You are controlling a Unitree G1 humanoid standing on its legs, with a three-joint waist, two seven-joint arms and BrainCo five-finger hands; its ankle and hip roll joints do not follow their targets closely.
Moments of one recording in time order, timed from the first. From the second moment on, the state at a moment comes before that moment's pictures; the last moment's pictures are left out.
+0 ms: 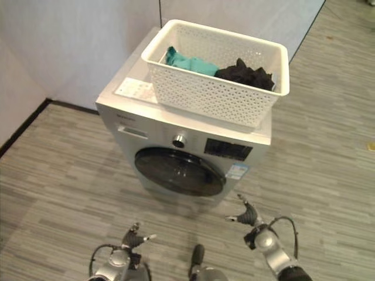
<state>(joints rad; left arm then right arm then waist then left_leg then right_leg) -0.11 0.18 -0.33 0.99 -0.04 -0.08 0.23 -0.04 -0.47 0.33 0.56 -0.08 -0.04 -0.19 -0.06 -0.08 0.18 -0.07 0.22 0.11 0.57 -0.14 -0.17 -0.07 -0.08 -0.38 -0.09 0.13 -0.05</state>
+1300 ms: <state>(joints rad) -0.07 0.23 -0.37 0.81 0.00 -0.13 0.21 -0.75 -0.68 0.31 0.87 -0.25 0.04 -0.40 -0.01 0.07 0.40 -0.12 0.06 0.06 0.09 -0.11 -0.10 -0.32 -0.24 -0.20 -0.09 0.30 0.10</state>
